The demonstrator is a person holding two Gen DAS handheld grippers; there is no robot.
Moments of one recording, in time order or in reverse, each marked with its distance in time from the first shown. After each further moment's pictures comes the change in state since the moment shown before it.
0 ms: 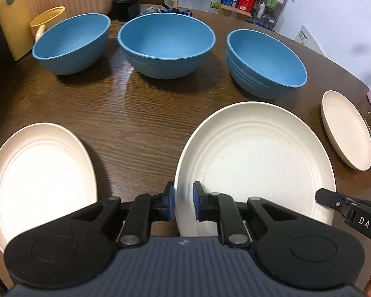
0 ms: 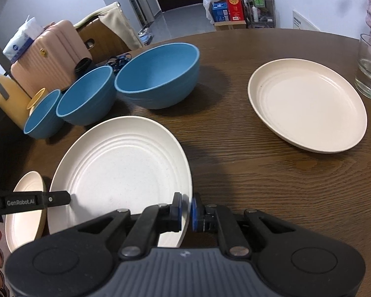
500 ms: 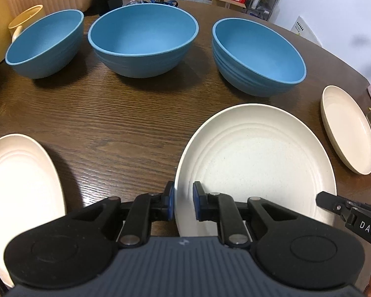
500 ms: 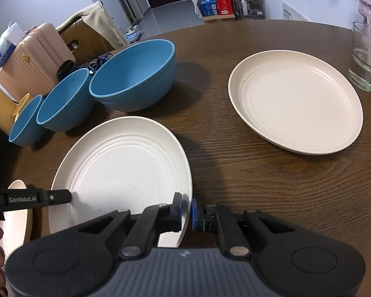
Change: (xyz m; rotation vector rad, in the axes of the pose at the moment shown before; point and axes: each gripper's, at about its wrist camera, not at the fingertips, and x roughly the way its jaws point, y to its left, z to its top) left arm 0.031 -0.024 0.017 0.024 0.039 -0.018; right arm 0.017 -0.025 0.011 0.044 0.022 -0.029
